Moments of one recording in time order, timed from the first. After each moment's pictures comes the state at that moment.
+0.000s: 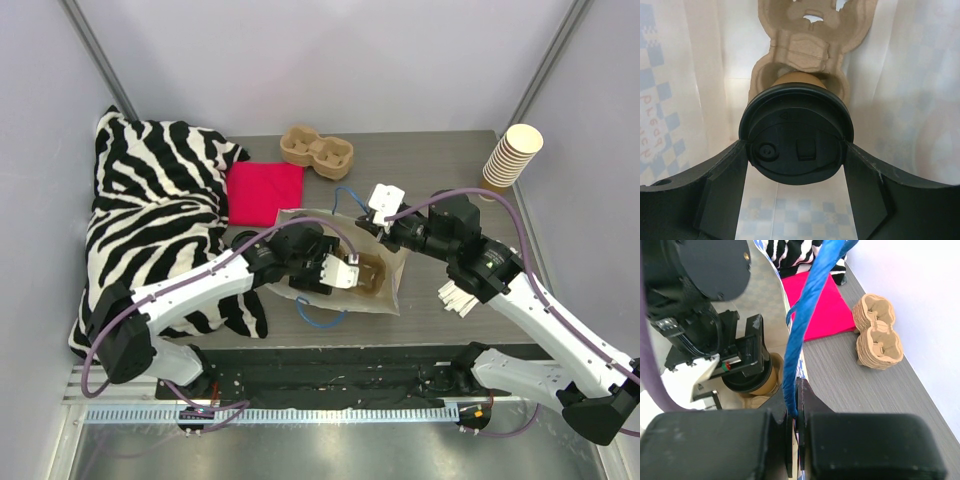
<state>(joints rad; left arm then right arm) -0.89 1.40 1.07 -0.53 0.06 0.98 0.70 0.98 1.08 -0.33 -0.28 -0.45</state>
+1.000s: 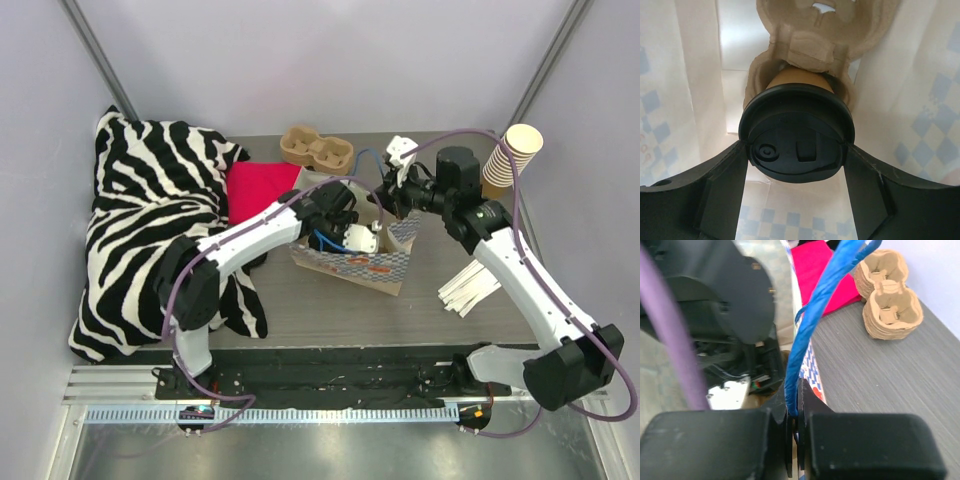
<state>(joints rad) -0.80 1.84 1.54 -0.81 0.10 0.99 0.38 1.22 1.20 -0.34 -0.55 -0.30</state>
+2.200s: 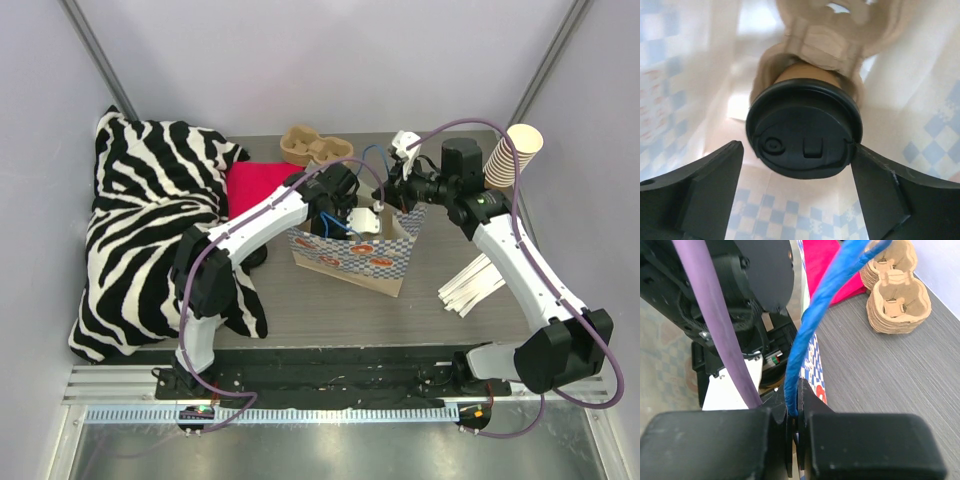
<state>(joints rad) -0.76 1.98 1.79 -0.98 0.13 0.89 0.29 1.31 1.25 -0.38 -0.69 -0.35</state>
